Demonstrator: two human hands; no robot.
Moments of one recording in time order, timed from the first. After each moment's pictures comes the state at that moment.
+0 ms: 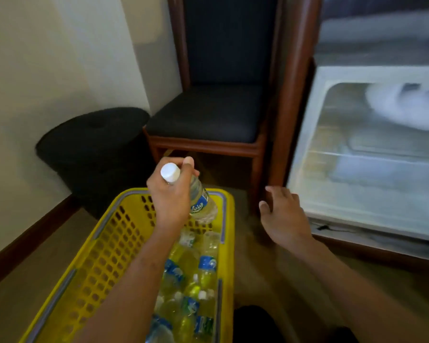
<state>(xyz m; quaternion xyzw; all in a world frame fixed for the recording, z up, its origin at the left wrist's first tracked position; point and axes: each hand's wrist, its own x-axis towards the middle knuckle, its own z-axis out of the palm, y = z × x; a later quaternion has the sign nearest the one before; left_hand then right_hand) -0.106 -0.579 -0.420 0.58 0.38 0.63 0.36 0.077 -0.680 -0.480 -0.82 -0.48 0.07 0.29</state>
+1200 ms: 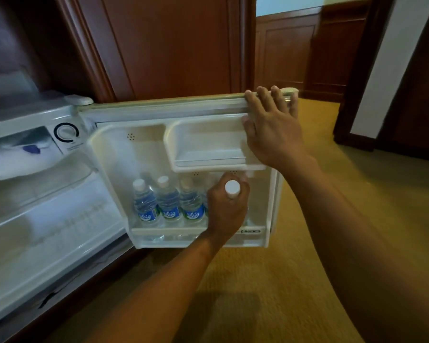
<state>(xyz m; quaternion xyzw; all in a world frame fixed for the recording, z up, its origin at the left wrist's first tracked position) 0.331 -1.139 -0.451 0.72 -0.14 0.36 0.58 0.376 -1.255 -0.329 -0.94 -0.07 -0.33 0.07</state>
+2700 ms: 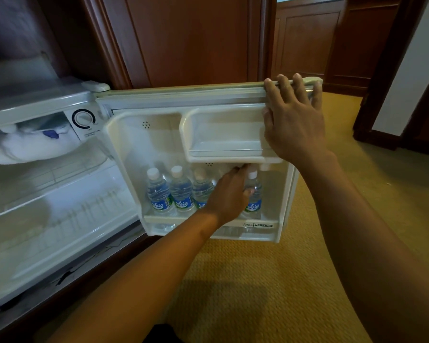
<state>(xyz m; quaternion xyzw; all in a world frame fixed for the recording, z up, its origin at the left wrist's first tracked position) 0.355 -1.101 -0.452 0.92 -0.21 0.13 0.31 0.384 -1.258 -0.335 -0.93 -0.07 -0.36 0.02</state>
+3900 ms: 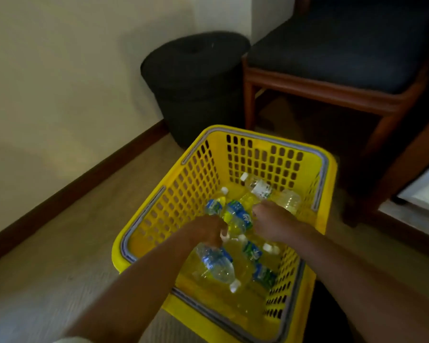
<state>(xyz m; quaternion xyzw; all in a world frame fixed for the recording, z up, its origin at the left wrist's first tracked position) -0.271 -0.561 -0.624 0.79 0.50 -0.28 0.24 -0.075 -0.600 -0.573 -0.65 -0.70 0.30 -0.06</state>
